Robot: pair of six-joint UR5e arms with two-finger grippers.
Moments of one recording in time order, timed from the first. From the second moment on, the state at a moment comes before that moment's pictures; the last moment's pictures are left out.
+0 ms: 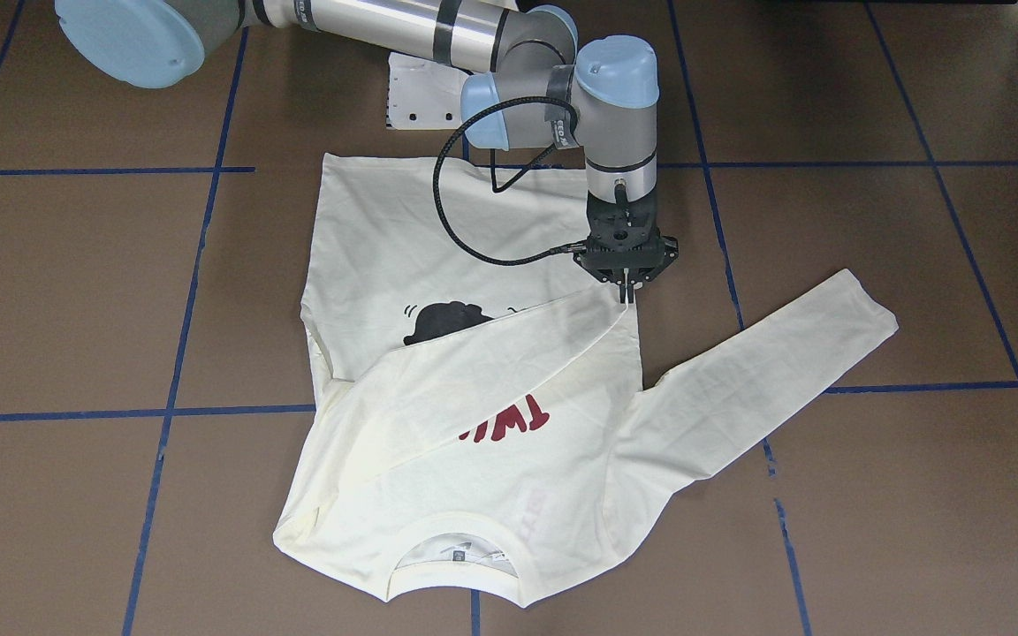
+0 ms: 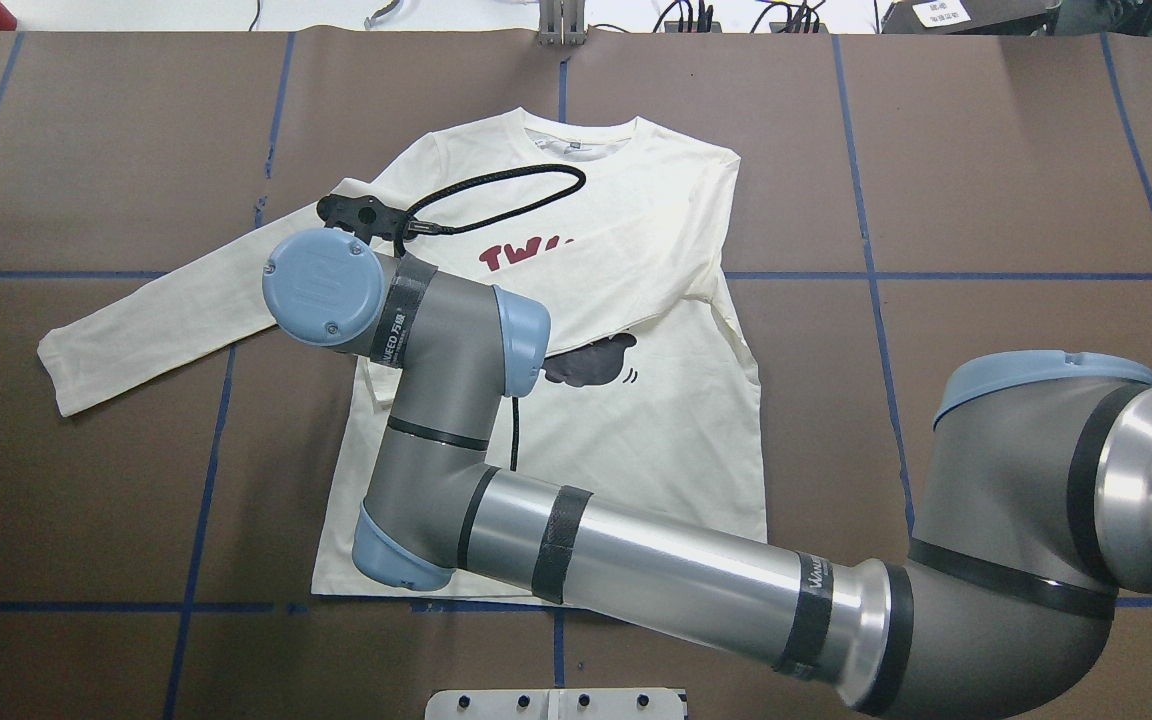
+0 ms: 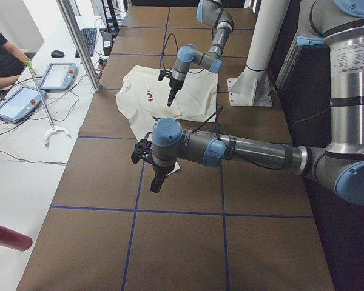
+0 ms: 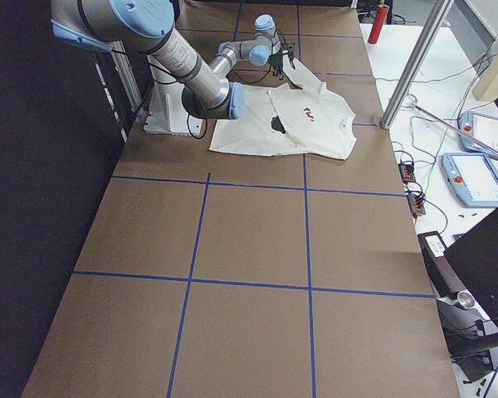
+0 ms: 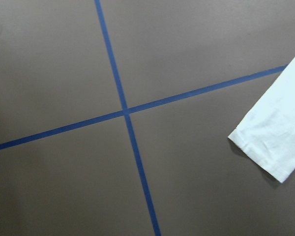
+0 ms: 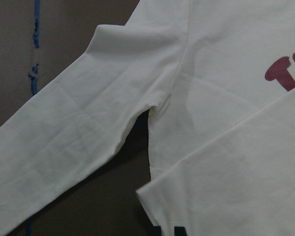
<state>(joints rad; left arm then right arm) -1.51 -1.44 -1.84 -1.71 -2.41 0.07 0.40 -0.34 0.99 -1.21 1.58 1.49</state>
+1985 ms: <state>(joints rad) -1.03 -1.63 -1.45 -2.17 -2.23 -0.71 0.75 -1.15 1.89 -1.34 2.10 1.43</state>
